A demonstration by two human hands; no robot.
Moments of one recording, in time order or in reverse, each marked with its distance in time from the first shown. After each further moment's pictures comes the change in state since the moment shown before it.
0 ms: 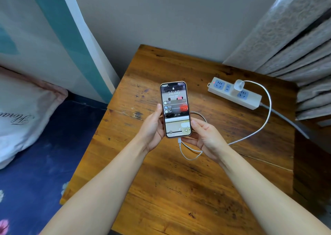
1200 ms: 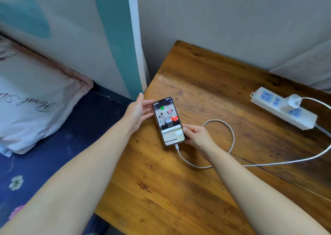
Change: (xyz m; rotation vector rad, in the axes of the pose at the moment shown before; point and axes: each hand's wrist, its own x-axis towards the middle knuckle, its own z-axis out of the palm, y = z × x) left_hand 0.047 0.074 -0.162 0.284 0.478 -0.042; right_hand 0.109 0.060 0.081 -0.369 0.134 0.216
